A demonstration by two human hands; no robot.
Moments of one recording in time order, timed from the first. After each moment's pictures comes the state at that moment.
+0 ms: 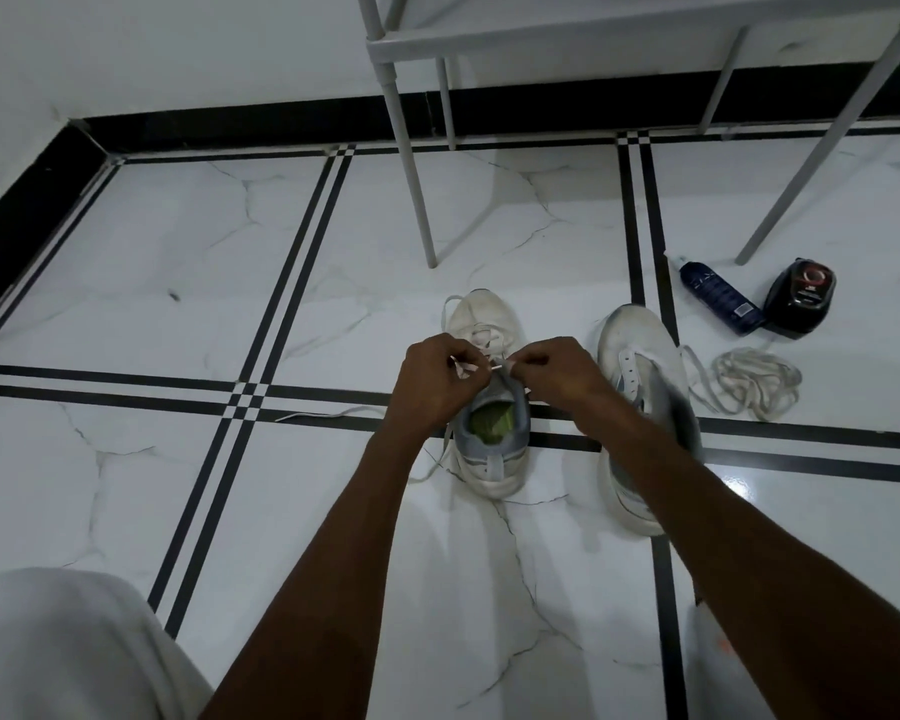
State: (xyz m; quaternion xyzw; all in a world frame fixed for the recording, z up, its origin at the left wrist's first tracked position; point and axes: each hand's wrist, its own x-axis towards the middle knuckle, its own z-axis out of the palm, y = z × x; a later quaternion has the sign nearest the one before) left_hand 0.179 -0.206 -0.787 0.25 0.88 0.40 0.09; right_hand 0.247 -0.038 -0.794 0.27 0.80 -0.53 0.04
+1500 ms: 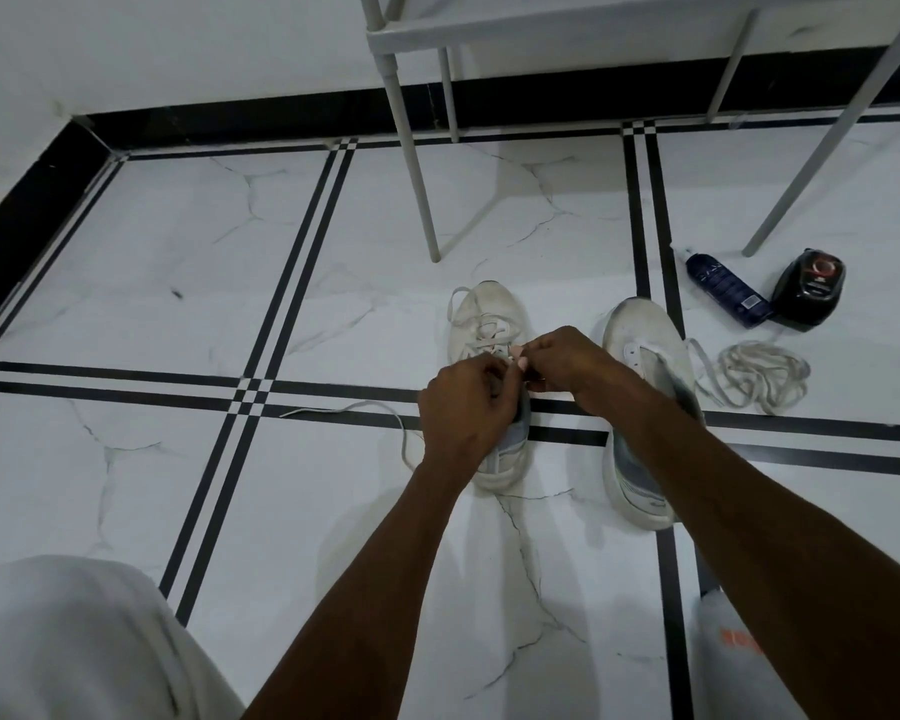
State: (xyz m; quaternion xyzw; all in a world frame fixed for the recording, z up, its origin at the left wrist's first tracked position) left_hand 0.230 -0.183 -0.797 0.18 0.94 0.29 -0.03; right_hand 0.236 -0.033 -0.781 0.34 0.66 -0.65 0.12
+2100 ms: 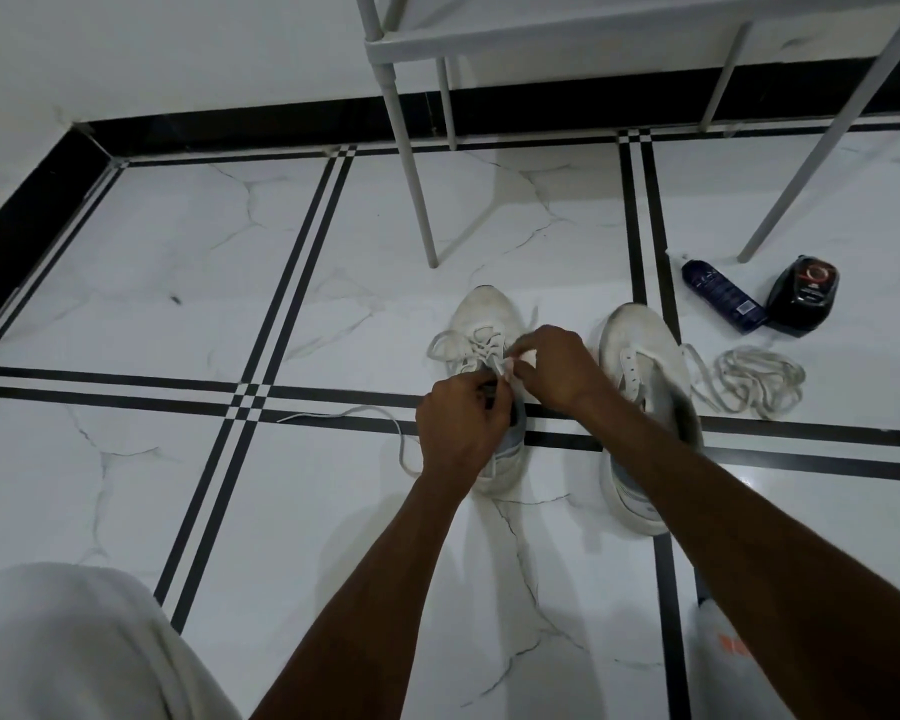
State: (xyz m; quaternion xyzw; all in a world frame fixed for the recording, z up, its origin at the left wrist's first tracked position) left_hand 0.234 -0.187 -0.806 0.18 0.93 0.31 -0.02; right_hand 0.236 -0.032 -0.804 0.14 0.93 -0.35 0.00
